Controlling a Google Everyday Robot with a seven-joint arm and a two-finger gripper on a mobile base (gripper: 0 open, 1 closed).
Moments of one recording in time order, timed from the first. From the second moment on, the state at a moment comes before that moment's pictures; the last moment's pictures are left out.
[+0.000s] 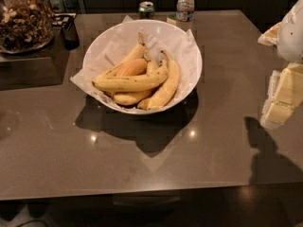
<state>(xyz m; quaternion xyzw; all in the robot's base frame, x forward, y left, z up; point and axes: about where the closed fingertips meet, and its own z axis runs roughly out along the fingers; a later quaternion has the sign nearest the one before) 0.438 -0.217 0.976 -0.60 0.78 -0.03 0.16</state>
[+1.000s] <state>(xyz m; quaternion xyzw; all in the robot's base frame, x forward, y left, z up) 0.459 -0.186 0.984 -0.62 0.76 -0.01 0.19</state>
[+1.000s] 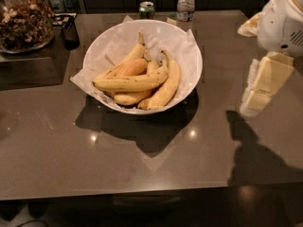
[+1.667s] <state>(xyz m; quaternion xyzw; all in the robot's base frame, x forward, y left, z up) 0.505 -0.108 0.996 -0.67 0.69 0.06 0.25</state>
